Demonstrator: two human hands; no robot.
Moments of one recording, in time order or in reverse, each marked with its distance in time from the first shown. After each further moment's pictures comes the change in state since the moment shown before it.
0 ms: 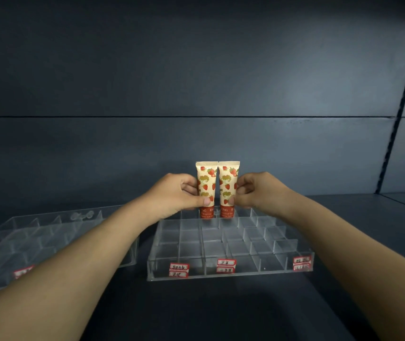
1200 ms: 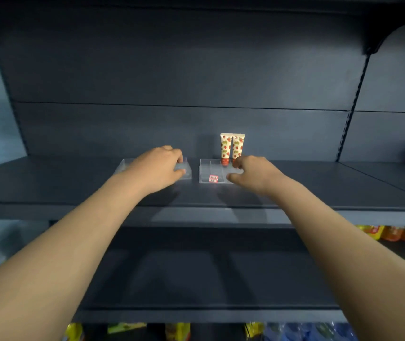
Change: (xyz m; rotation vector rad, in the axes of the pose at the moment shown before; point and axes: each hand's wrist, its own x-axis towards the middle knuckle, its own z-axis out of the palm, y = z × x) left_hand -0.257 0.083 -0.068 0.910 0.151 0.077; right_hand -0.217 -0.121 0.023 -0.552 0.027 -0.075
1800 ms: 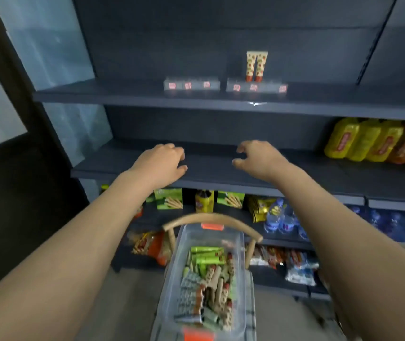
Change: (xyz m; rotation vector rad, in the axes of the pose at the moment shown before) left_hand -0.300 0.071 0.007 0.078 -0.222 -0.167; right_hand -0.253 -0.037 0.063 0.057 -0.158 -0.090
